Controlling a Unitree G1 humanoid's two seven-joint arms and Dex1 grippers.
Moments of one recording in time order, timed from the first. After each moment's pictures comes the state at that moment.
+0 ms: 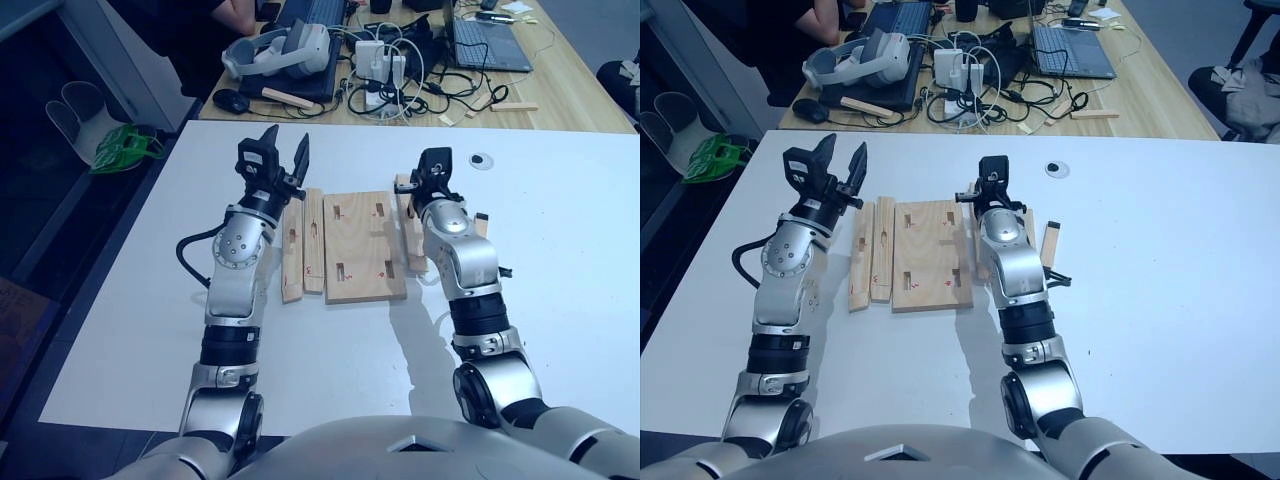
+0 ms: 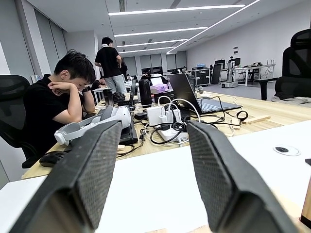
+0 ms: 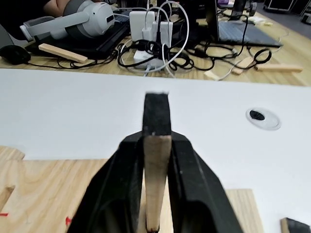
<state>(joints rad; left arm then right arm) -0.29 0.16 0.03 -0.02 -0.08 0.05 -0.21 -0.48 0.08 0.07 0.08 -0.02 0.60 -0.16</state>
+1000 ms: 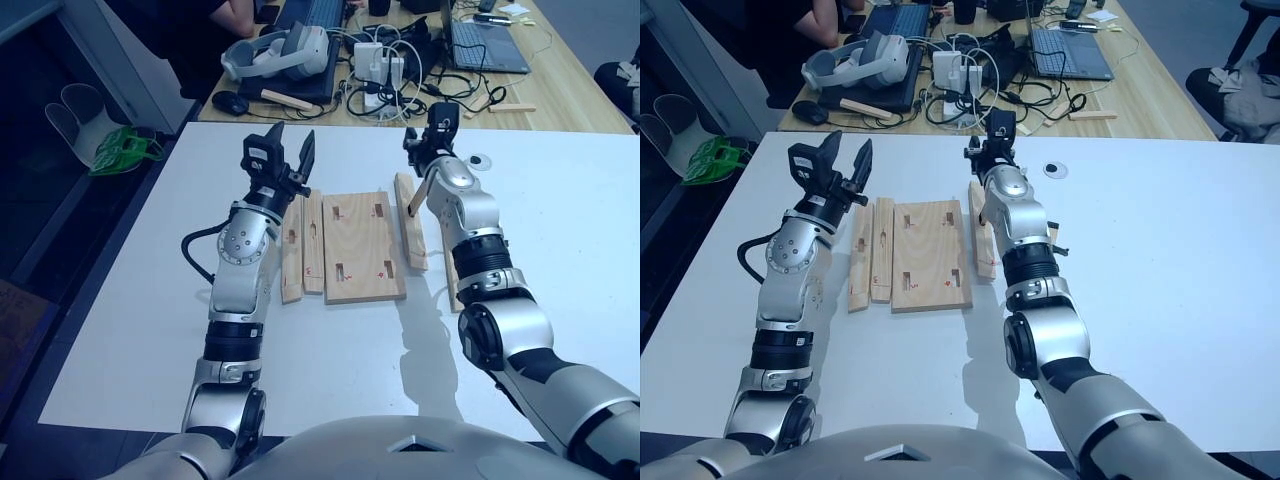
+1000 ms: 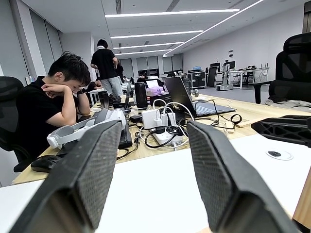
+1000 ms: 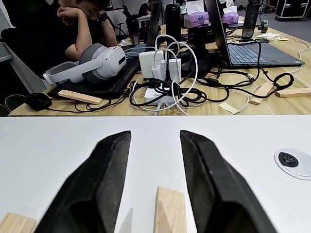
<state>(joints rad) -0.31 0.15 0.02 -0.01 -0.09 0.06 -0.21 -0.83 0.05 -0.12 0.66 0.10 0.30 -0.04</state>
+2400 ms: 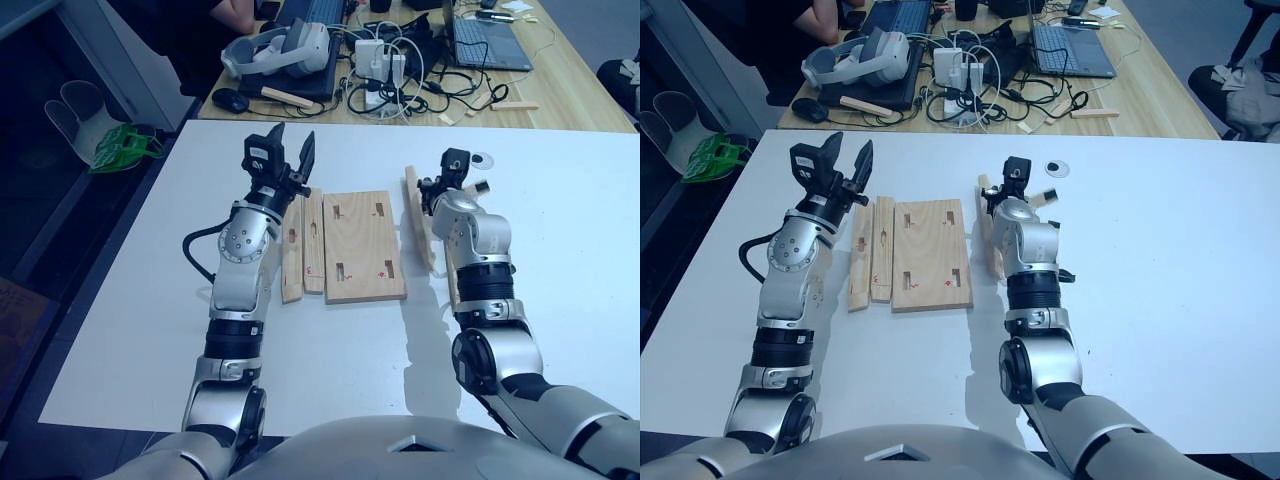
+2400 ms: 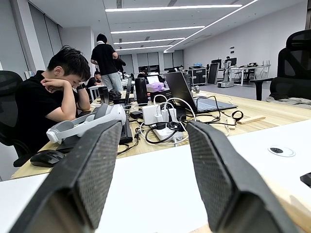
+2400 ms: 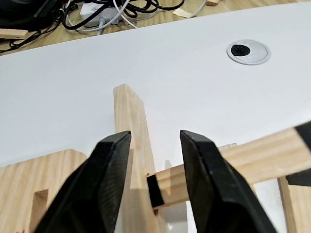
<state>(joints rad) -0.32 0.15 0.02 0.01 -0.09 0.06 -0.21 -0.67 0.11 -0.21 0.36 0.12 0.75 -0.28</state>
